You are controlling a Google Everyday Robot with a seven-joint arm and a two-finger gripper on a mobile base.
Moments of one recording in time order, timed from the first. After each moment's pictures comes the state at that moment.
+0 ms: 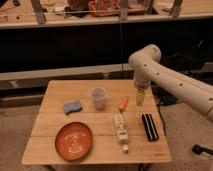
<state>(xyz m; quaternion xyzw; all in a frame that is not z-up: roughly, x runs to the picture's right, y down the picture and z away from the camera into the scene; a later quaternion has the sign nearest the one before) 0.215 0.030 0.754 -0.27 0.10 0.12 0.95</state>
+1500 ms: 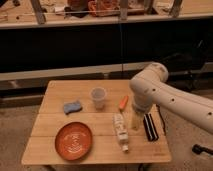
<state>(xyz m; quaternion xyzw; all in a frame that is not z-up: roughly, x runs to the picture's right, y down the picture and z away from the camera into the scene) 0.144 0.113 0.655 -0.28 0.07 0.17 0.94</state>
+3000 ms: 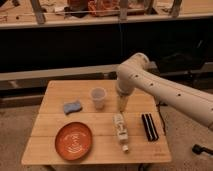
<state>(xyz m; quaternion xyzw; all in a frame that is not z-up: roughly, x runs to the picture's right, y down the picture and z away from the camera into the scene) 0.079 0.024 0.743 -0.21 -0.06 0.03 0.98</state>
